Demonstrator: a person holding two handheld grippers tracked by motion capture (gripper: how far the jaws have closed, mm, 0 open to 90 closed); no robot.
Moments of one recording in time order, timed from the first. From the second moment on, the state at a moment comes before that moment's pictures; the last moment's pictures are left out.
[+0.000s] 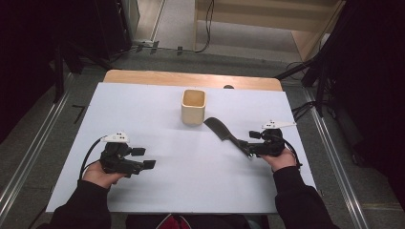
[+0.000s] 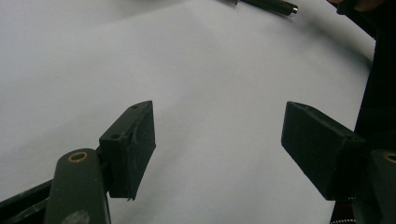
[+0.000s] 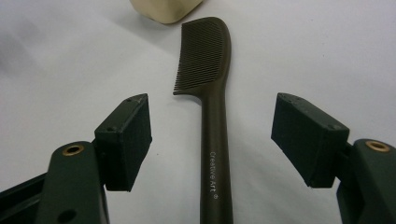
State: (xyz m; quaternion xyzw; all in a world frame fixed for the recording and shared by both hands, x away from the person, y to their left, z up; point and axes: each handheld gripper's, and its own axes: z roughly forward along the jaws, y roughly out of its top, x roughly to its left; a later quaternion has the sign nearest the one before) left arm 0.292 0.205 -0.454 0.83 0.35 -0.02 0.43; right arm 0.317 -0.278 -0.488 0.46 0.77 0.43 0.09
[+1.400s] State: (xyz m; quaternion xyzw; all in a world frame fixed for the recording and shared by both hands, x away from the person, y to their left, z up) left arm 0.293 0.206 -0.454 0.83 0.35 -0.02 0.43; right arm 0.311 -0.263 -0.519 0.44 0.81 0.37 0.11
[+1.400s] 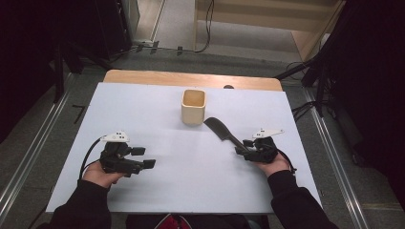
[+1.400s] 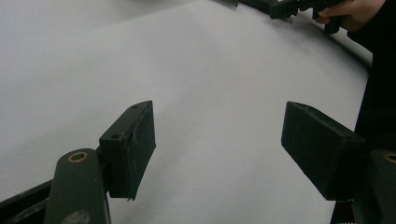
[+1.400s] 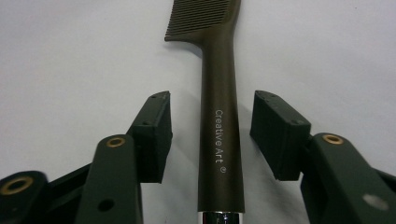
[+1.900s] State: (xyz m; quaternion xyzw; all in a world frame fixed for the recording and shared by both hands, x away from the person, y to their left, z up) left arm 0.293 0.206 -0.454 0.83 0.35 -0.02 0.43; right arm 0.307 -0.259 -0.519 0.44 0.81 0.35 0.14
